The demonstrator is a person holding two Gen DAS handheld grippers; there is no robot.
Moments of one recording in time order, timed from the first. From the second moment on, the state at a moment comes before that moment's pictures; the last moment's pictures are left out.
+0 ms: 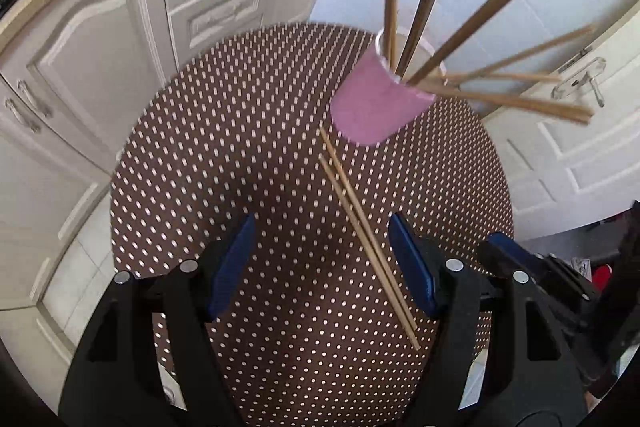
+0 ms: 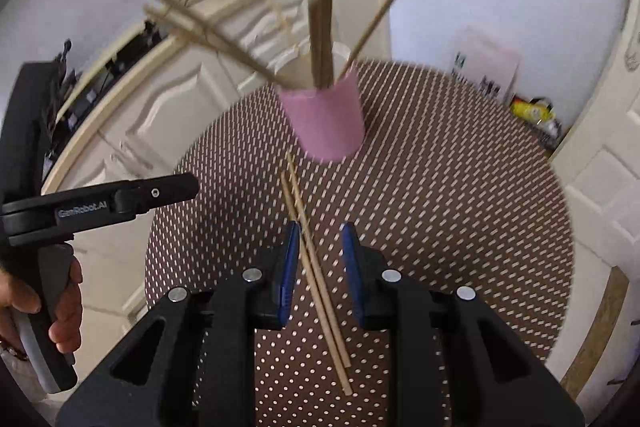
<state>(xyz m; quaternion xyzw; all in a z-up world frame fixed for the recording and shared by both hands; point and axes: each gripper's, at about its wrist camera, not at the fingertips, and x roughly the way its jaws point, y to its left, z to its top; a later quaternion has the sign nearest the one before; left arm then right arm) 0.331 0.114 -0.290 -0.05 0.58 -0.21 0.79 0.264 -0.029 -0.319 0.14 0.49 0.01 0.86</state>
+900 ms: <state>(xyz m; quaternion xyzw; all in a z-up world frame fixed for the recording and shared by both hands) 0.352 0.103 -0.358 -0.06 0.65 -0.16 0.74 0.354 -0.012 -0.410 0.10 0.59 0.10 0.80</state>
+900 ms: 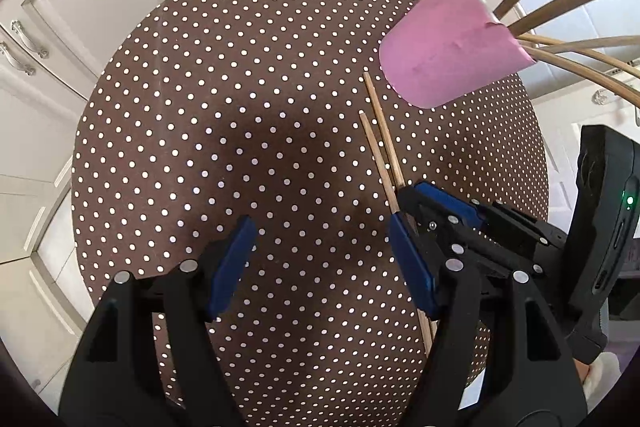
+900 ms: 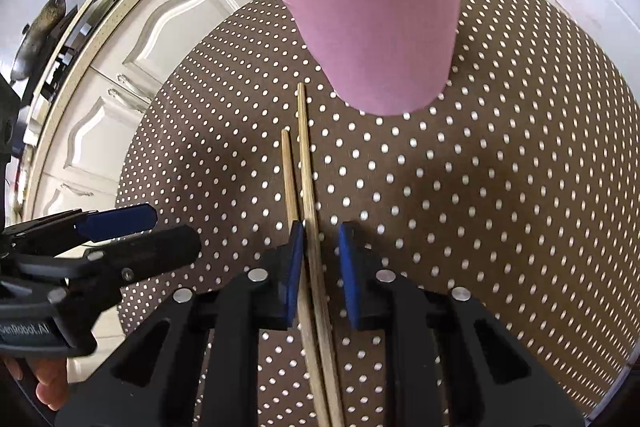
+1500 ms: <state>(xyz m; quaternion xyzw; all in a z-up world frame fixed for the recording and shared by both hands) 0.382 0.038 -0.389 -0.04 0.68 -0.18 0.71 0.305 -0.072 -0.410 0.15 0.63 0.08 0.76</state>
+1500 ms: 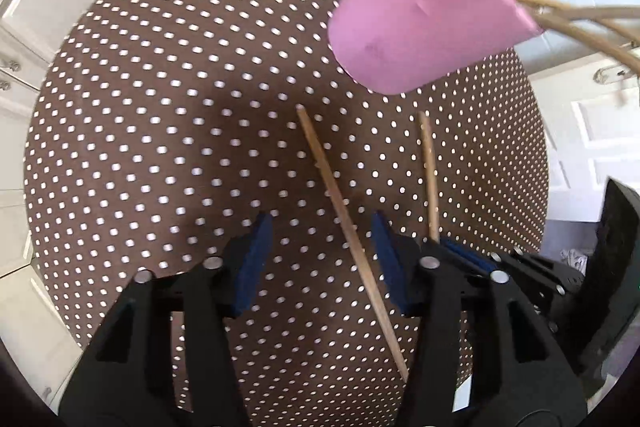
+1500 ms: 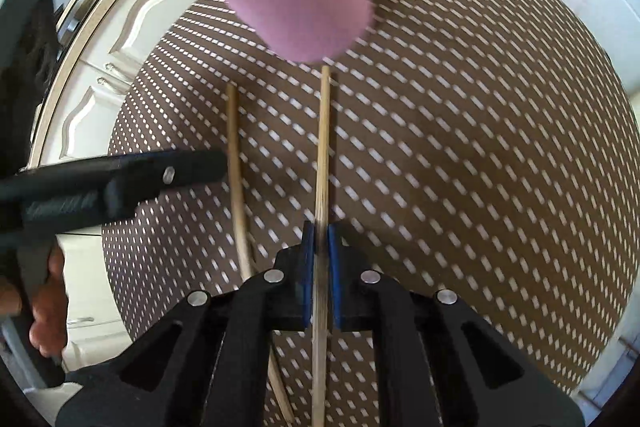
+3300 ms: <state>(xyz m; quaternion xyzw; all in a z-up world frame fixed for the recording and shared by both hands) 0.335 0.073 -0.245 0.01 0.52 -0.32 0.79 0.268 -0.070 -0.252 0.18 0.47 0.00 0.87</state>
